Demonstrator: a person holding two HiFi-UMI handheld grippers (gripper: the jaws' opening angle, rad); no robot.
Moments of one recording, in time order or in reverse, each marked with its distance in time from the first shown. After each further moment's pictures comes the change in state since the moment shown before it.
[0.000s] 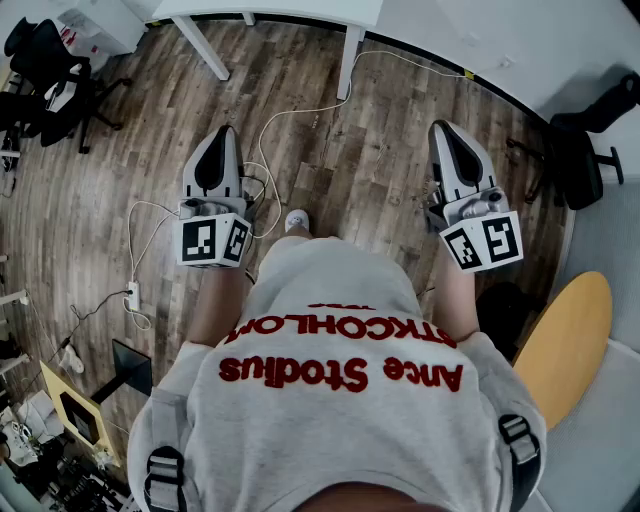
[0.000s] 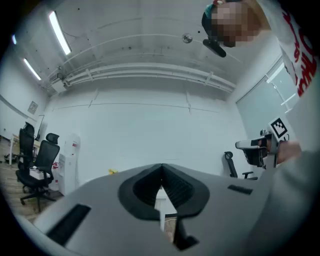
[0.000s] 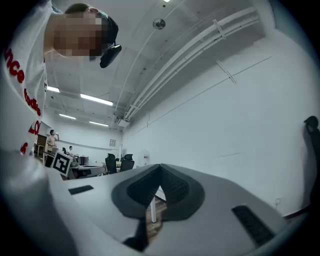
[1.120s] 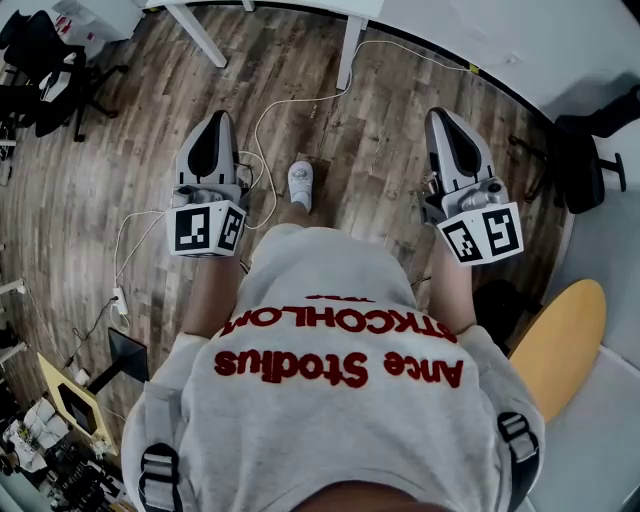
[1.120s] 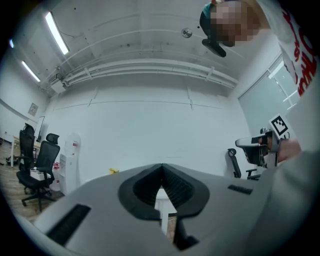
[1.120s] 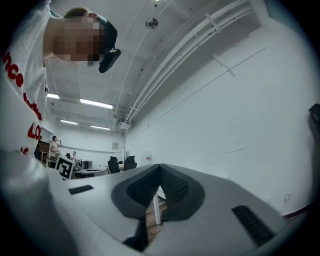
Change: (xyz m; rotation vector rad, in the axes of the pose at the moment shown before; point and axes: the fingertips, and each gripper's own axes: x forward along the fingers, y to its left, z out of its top) left arm 0.034 0.008 -0.007 0.018 0.024 0.016; right arm 0.032 -0.018 -0.006 0.055 -0.010 0.036
